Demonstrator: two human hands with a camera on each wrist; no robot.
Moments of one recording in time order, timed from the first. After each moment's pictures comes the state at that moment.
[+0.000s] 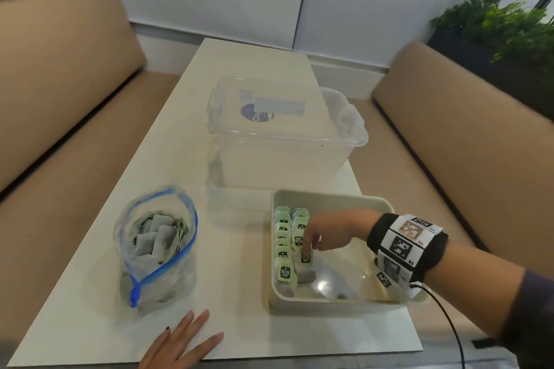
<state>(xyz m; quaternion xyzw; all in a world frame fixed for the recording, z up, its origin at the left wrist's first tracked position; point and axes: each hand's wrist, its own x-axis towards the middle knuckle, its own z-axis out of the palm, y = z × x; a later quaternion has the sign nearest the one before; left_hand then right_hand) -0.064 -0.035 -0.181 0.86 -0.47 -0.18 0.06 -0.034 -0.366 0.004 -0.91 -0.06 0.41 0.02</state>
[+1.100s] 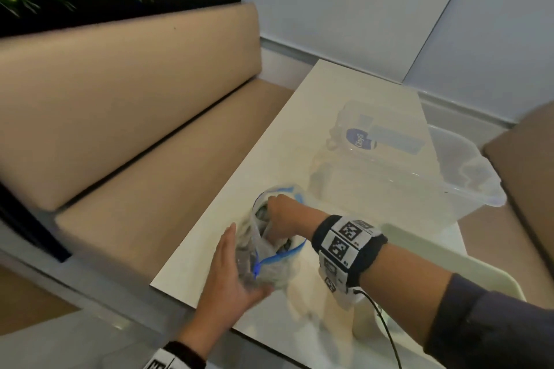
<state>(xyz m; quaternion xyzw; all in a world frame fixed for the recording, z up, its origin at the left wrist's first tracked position) -0.016 -0.010 -0.133 0.84 -0.05 -0.04 0.55 0.080 -0.140 -0.017 -0.95 -0.14 0.27 -0.02</state>
